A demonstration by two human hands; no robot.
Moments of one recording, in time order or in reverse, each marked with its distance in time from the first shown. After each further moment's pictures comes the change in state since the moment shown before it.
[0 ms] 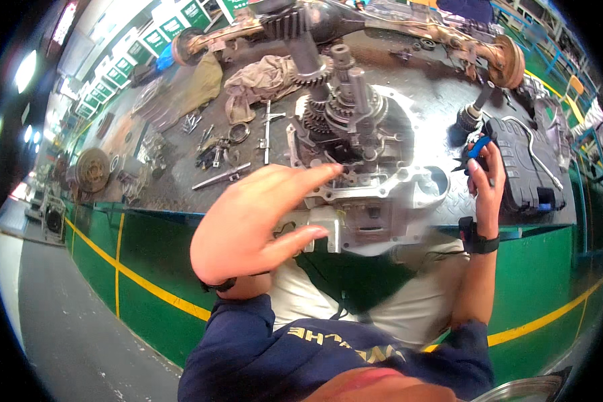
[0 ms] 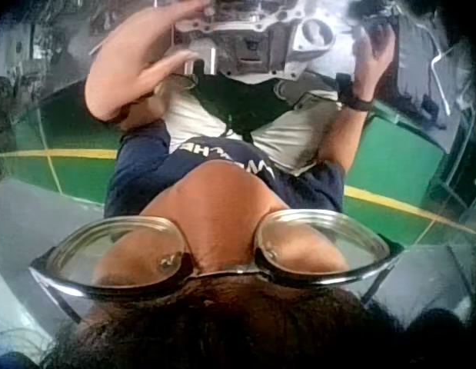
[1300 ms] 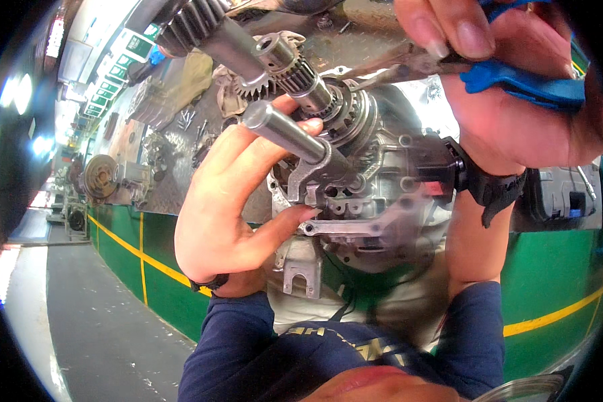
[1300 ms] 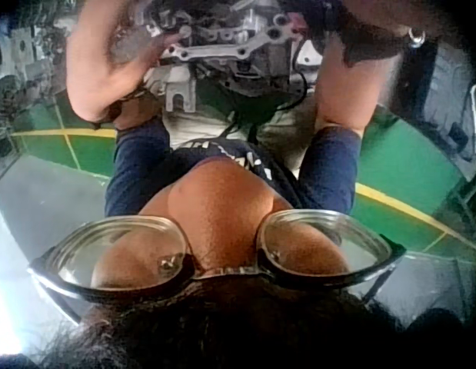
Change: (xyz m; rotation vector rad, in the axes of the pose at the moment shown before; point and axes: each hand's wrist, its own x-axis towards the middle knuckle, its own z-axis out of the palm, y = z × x) left_hand 0.066 -0.030 0.006 0.083 0.158 -0.098; right_hand 0.119 -0.103 0.128 1.290 -0.441 -0.154
